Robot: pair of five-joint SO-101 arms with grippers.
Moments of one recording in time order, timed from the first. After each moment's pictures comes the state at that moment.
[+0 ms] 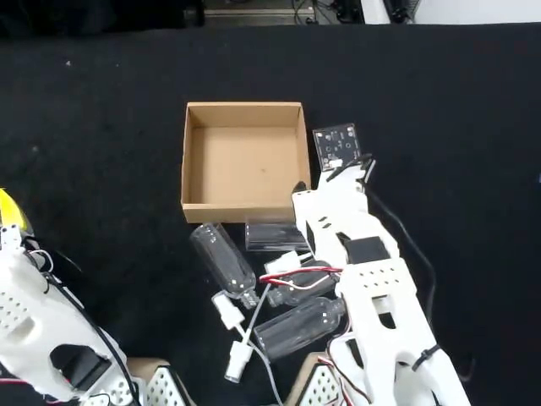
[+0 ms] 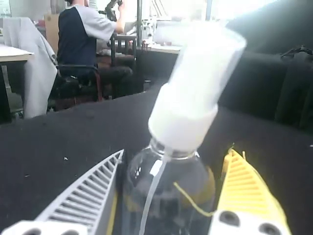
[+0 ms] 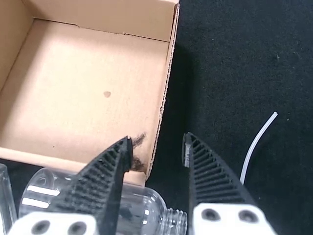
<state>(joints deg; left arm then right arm) -53.4 25.1 73.9 -97.5 1.1 -9.5 -43.2 68.0 26.5 2.9</state>
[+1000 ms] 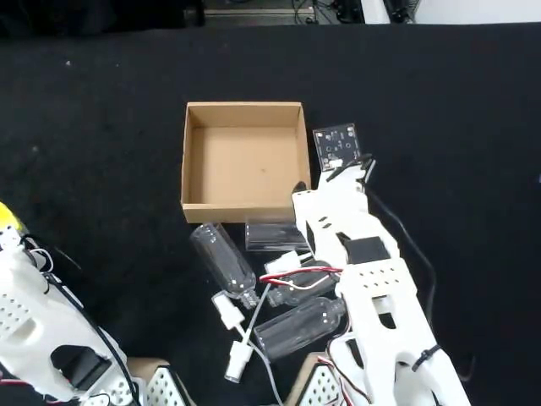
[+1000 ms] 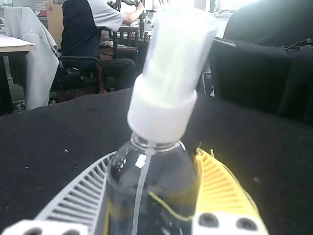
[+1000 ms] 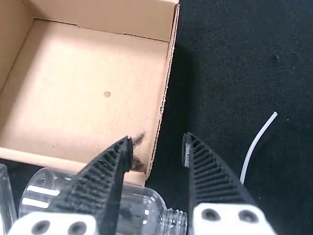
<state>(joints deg) -53.2 24.1 73.9 -94.2 1.1 -9.5 -43.2 68.0 26.5 2.9</state>
